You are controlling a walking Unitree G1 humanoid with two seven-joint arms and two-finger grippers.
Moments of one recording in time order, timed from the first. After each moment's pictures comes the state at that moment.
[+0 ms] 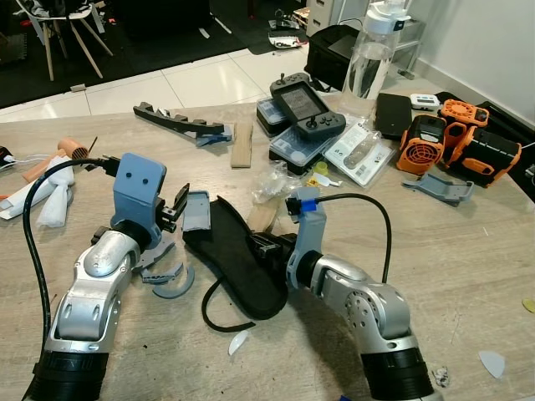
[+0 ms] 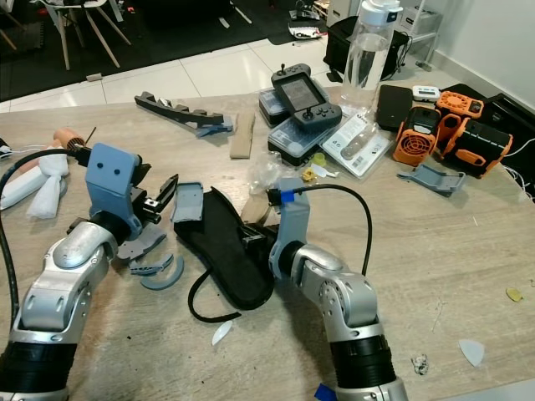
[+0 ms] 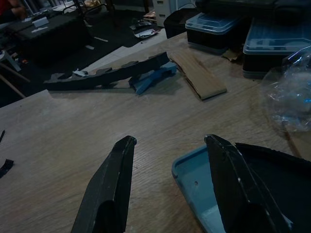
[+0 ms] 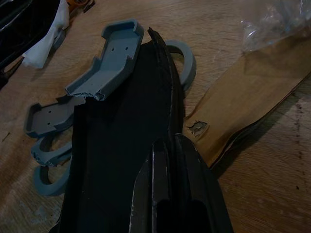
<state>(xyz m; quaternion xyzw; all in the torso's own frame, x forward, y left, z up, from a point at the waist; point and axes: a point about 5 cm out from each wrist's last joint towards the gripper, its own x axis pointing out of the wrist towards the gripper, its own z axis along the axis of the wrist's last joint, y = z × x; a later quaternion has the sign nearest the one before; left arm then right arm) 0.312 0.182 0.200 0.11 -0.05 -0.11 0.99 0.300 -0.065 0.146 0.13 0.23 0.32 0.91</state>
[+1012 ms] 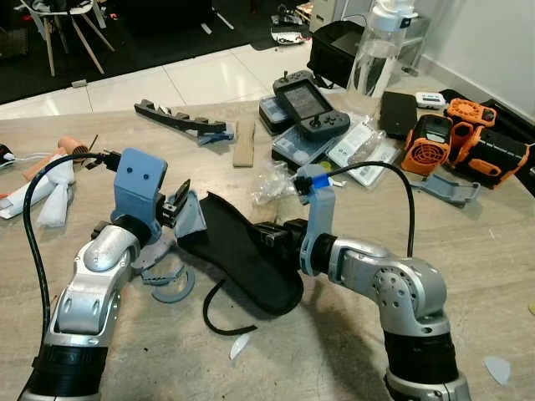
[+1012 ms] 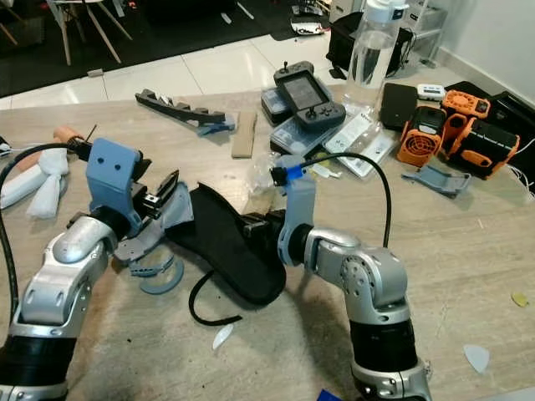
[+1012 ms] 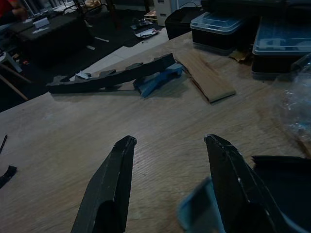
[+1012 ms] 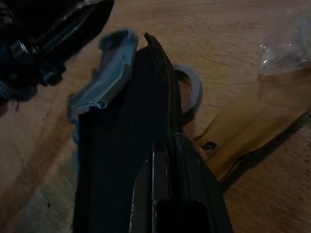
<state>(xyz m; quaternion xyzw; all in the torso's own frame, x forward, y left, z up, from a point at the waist) 0.316 0.184 0.206 0.12 -0.06 -0.11 0.98 0.297 -0.082 0.203 0.11 0.18 0.38 0.90</state>
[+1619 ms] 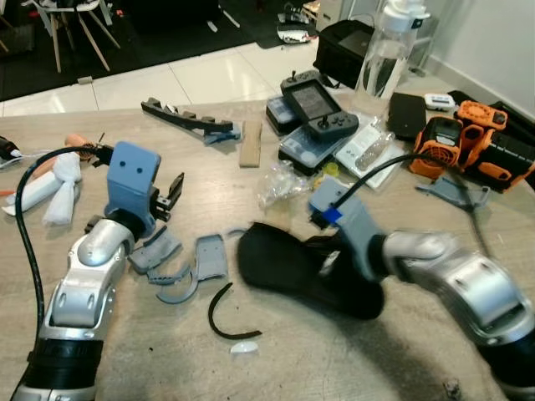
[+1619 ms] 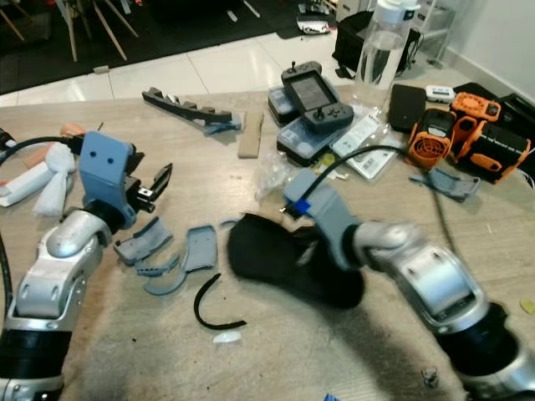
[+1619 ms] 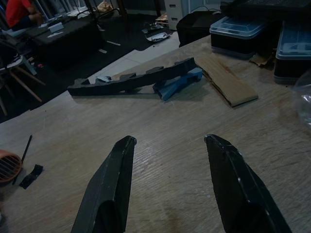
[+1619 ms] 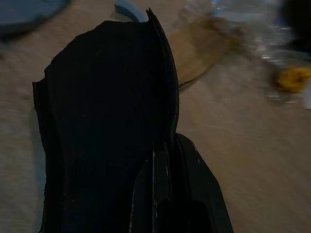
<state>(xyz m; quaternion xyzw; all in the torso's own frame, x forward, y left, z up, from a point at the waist) 0.319 0.192 0.213 0.12 -0.07 -0.10 0.98 0.289 -0.150 0.229 -0.28 0.19 0.32 0.88</state>
